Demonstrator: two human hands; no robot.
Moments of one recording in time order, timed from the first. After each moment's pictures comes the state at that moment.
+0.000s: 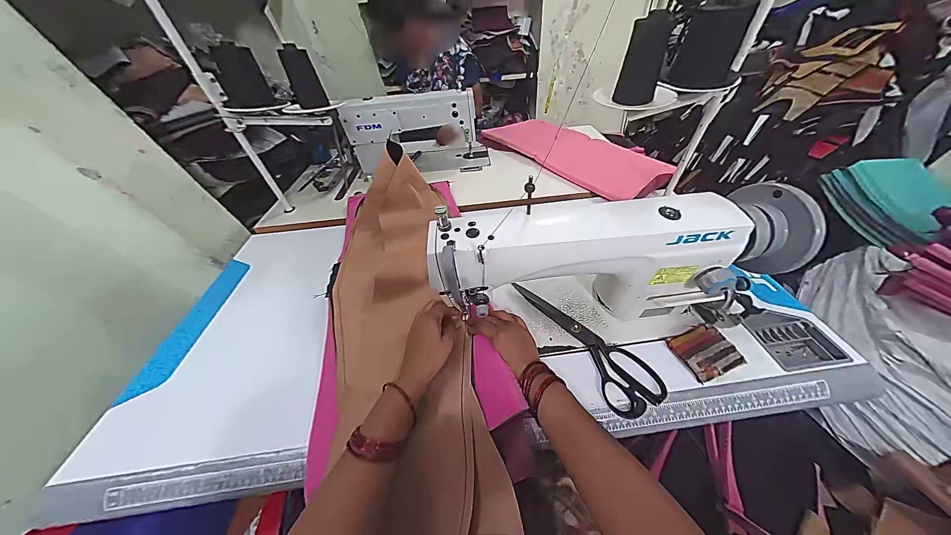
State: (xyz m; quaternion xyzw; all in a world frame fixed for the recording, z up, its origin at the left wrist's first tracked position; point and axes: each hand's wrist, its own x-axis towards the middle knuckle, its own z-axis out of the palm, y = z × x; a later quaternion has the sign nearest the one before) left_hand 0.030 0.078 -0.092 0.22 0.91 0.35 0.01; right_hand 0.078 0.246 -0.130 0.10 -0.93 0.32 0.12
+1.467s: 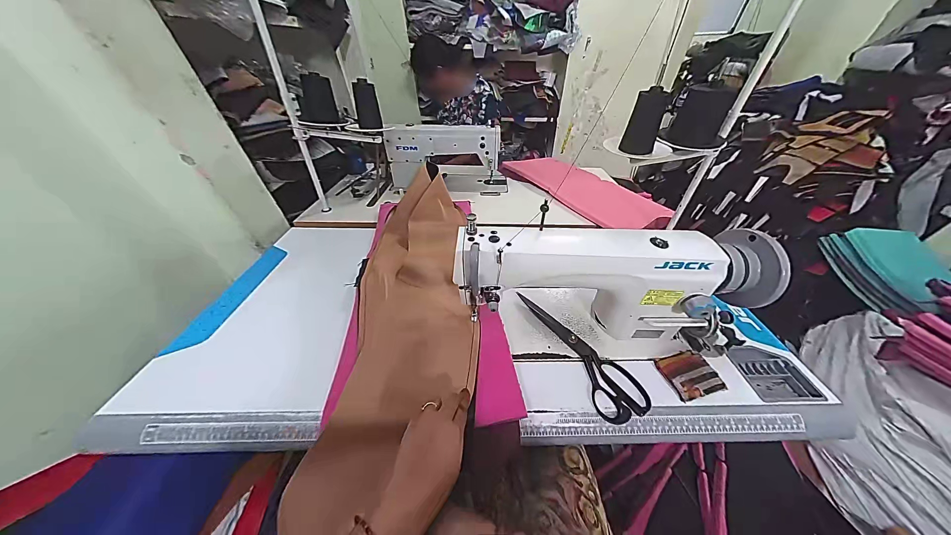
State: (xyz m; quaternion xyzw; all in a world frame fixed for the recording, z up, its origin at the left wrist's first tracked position) left_hand 0.190 0.061 -0.069 0.23 0.96 0.01 0.12; right_hand 0.254 0.145 -0.125 0.26 -0.82 0.42 -0.30
